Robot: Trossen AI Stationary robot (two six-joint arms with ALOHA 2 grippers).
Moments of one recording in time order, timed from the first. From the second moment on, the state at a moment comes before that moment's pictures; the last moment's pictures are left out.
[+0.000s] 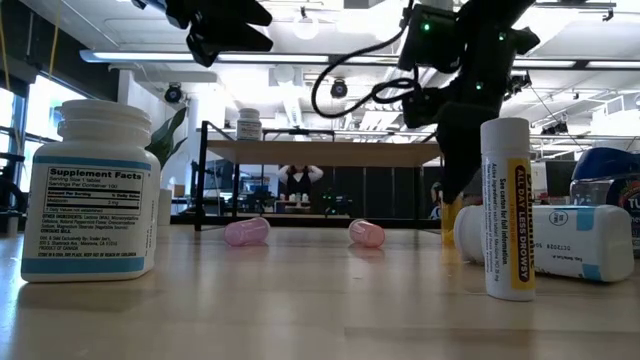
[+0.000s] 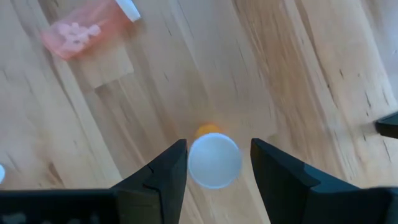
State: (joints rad) left arm -0.16 1.21 0.76 0.01 -0.34 -0.22; right arm -0.04 1.56 0.93 -0.65 0.10 0.34
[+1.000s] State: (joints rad) left arm -0.14 1.21 0.76 0.02 -0.34 -0.23; right arm -0.04 1.56 1.07 -0.76 0.00 0.47
